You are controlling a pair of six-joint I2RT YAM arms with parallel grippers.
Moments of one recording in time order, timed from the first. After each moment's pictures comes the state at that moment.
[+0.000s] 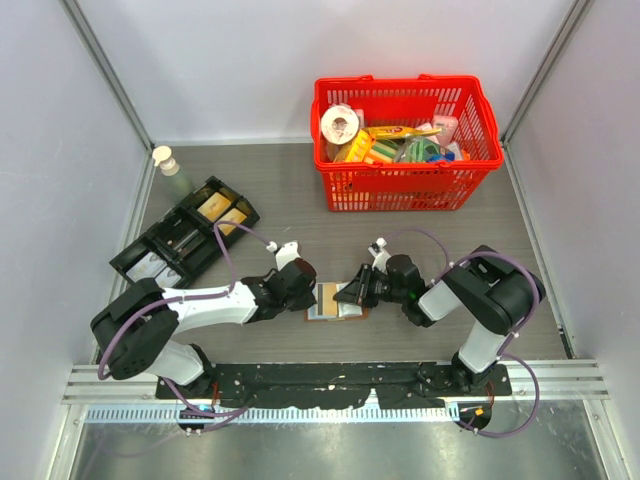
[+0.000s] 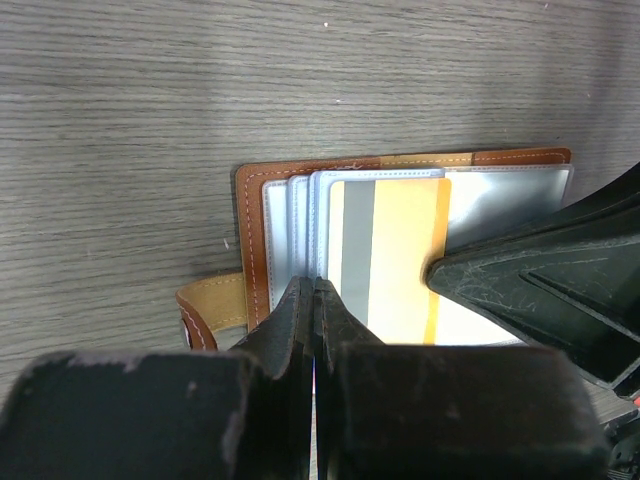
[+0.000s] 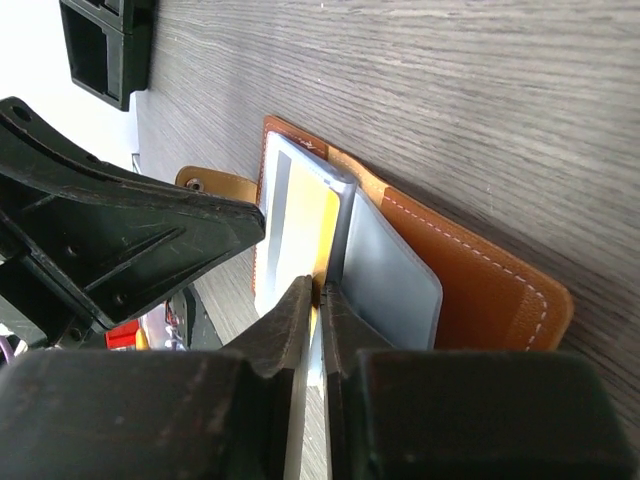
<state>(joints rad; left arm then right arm) -0.95 1.44 0.63 -0.09 -0.27 -1.00 0.64 1.71 0.32 0.93 -0.48 0.98</state>
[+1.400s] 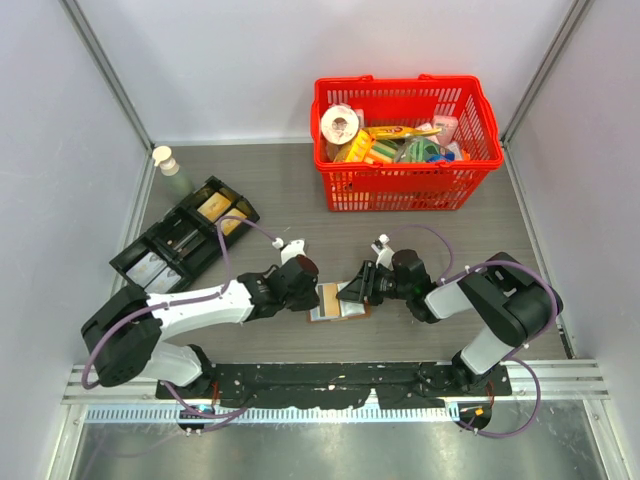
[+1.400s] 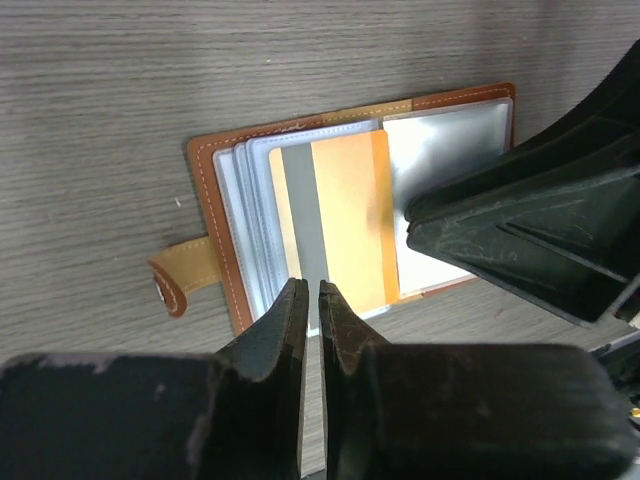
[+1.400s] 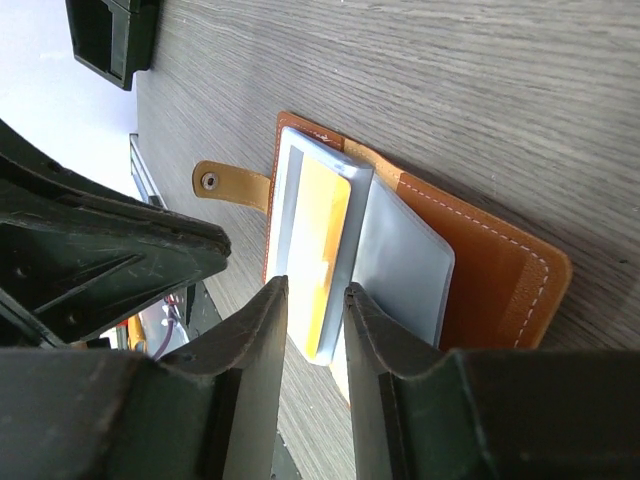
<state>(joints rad) -0.97 1.35 0.69 -0.23 -0.22 -0.96 0.58 1.61 0.32 0.79 -0.55 0.89</state>
